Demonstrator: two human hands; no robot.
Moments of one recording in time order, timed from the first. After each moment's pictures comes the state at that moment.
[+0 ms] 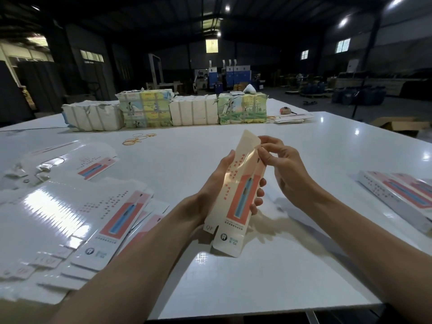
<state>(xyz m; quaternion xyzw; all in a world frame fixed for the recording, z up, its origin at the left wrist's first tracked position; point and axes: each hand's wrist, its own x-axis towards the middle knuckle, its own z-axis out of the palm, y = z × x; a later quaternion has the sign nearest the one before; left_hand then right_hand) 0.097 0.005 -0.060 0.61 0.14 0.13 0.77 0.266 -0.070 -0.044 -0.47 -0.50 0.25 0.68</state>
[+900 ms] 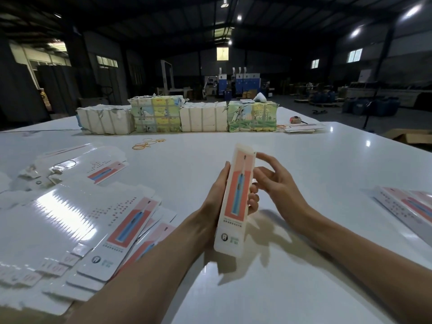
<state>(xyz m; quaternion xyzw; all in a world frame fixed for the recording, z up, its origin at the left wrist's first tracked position) 0.098 0.022 -0.070 0.45 0.17 0.24 0.84 0.252 -0.054 -0.069 -0.49 -0.56 0.26 0.61</state>
